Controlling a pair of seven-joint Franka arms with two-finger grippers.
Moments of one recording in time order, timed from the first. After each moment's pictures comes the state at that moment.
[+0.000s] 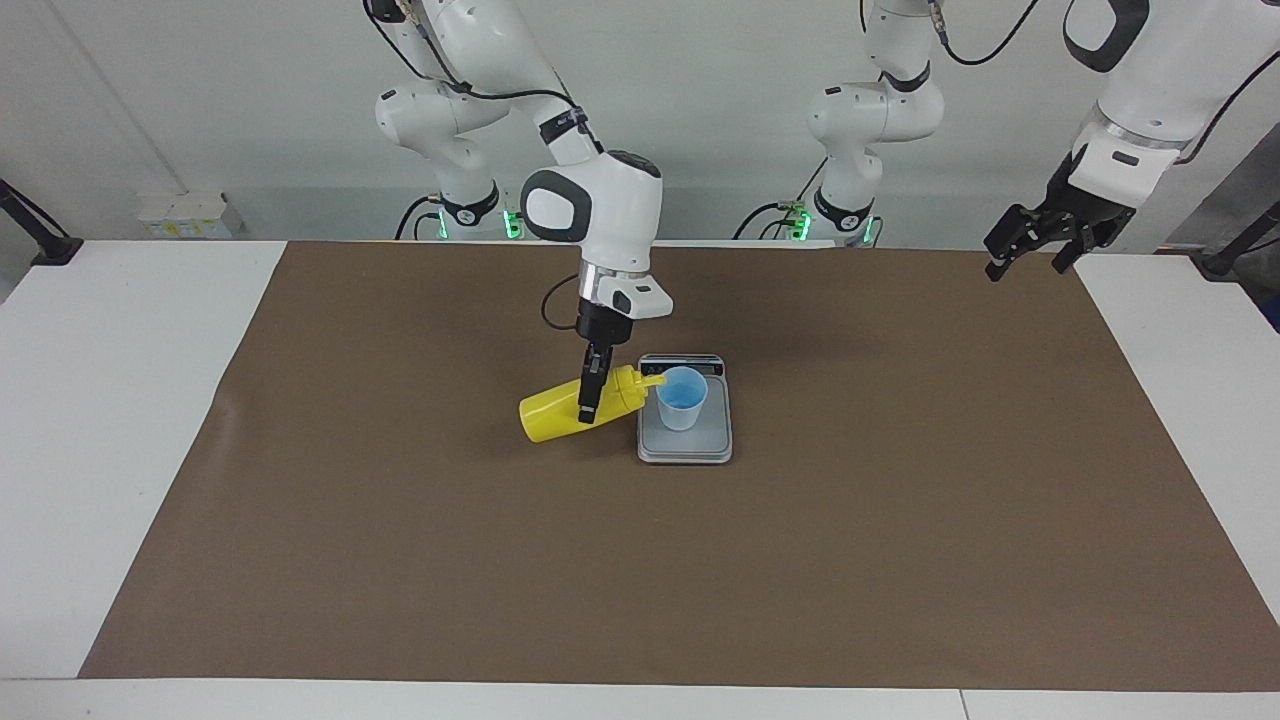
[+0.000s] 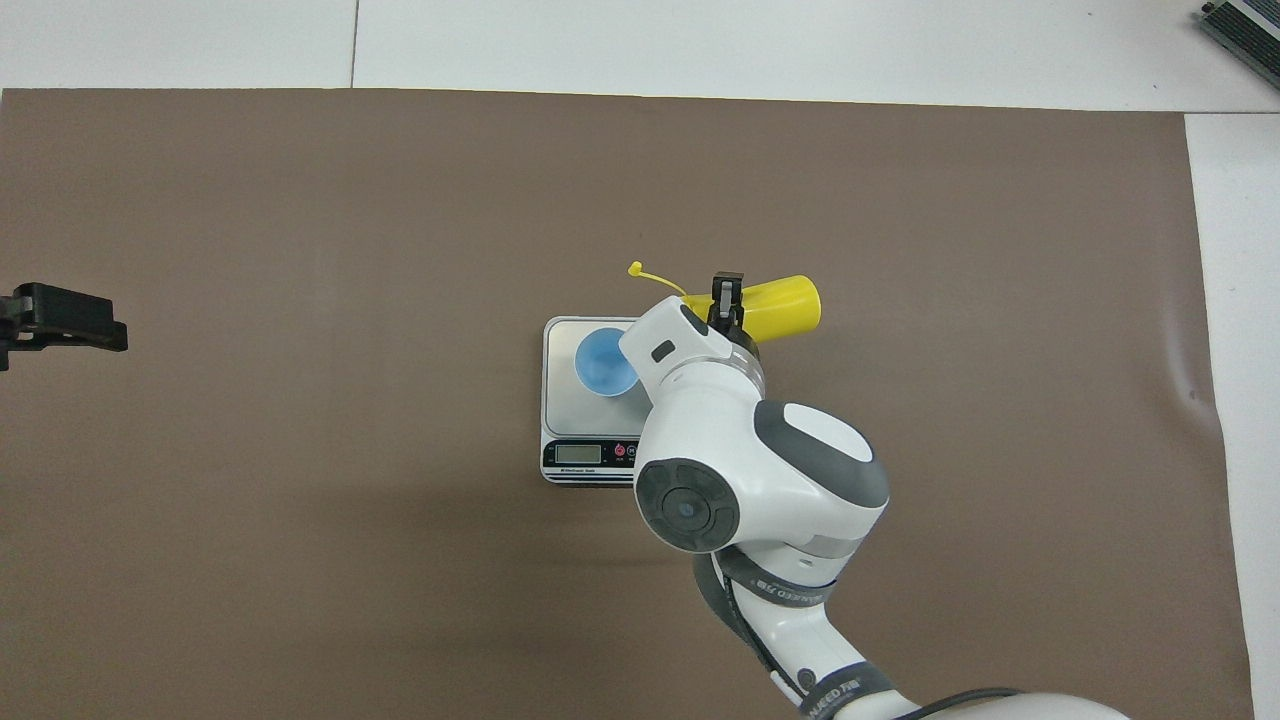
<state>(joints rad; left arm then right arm) 0.01 -0.09 -0.02 -1.67 -0.03 1.60 -0.11 0.52 0.22 0.03 -1.98 -0.88 2.43 -0.31</state>
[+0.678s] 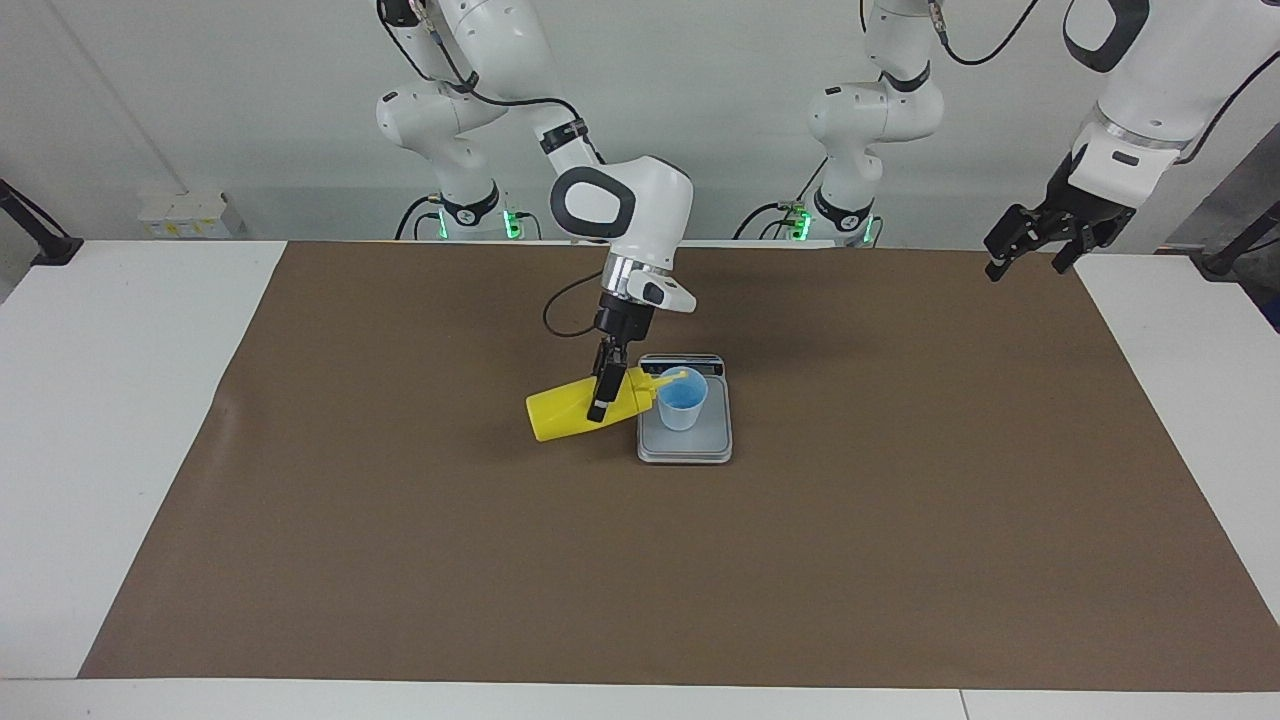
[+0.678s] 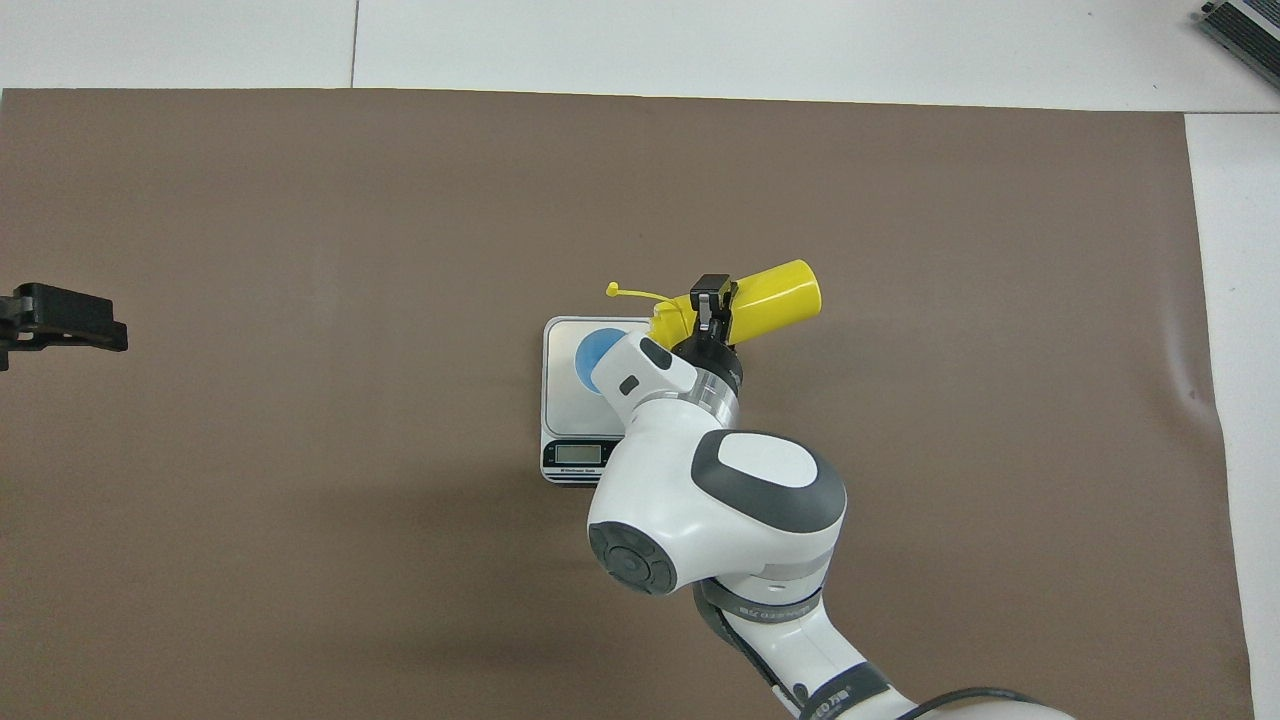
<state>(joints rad) 0.01 -0.09 -0.02 -1.67 -0.03 1.60 -0.11 0.58 0.23 0.03 -1.98 -1.16 2.33 -0.20</state>
